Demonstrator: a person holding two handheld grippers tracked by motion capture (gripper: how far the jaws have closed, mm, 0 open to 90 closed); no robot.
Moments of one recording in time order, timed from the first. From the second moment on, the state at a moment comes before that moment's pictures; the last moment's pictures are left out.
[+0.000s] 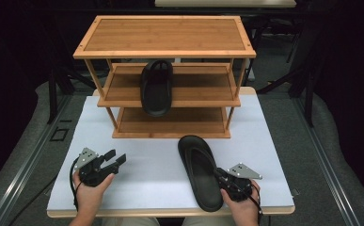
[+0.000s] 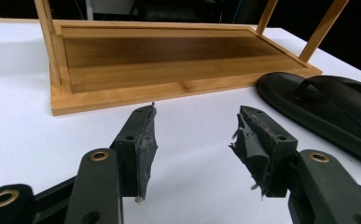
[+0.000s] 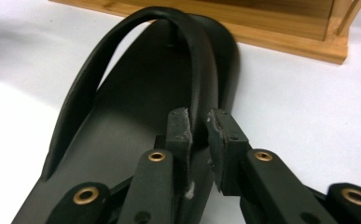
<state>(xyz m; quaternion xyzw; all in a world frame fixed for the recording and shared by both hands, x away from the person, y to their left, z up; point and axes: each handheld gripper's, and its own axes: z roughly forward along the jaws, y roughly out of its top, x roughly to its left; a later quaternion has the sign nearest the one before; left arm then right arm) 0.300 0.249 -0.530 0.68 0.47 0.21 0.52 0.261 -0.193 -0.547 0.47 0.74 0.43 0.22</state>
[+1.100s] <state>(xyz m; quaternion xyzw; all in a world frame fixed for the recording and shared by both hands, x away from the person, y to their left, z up) 0.303 0.254 -0.533 0.67 0.48 0.20 0.53 0.257 -0.200 -0.550 0.49 0.74 0.41 0.20</state>
